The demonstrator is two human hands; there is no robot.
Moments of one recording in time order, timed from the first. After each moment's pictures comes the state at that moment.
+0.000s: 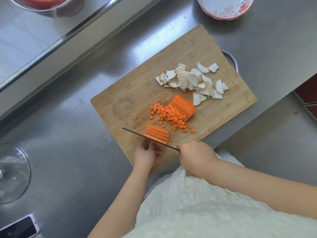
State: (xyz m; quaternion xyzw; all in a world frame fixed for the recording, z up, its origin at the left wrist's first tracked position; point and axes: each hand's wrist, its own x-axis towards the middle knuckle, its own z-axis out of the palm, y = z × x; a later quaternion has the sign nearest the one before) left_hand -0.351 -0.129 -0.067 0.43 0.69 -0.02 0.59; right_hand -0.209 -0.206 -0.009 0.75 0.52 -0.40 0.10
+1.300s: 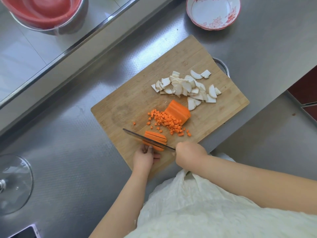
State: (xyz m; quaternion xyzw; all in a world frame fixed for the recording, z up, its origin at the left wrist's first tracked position) left_hand -0.345 -0.128 -0.069 0.40 0.70 -0.04 0.59; right_hand -0.210 -0.194 -0.010 0.75 0.46 -0.45 0.15
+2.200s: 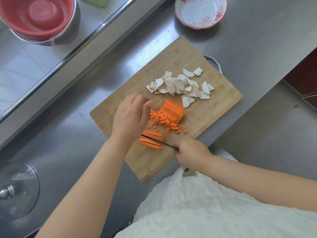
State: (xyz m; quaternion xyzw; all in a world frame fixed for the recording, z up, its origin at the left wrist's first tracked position) left_hand -0.290 -0.043 0.029 0.92 0.29 0.10 0.23; right_hand -0.199 -0.220 -0.003 0.78 0.44 -0.45 0.00
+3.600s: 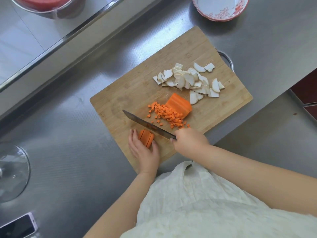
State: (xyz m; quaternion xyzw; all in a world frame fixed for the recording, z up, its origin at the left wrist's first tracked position) left_hand -0.353 -0.162 -0.103 0.68 0.63 0.18 0.34; right_hand -0.198 -0.188 -0.019 0.79 0.44 -0.44 0.04
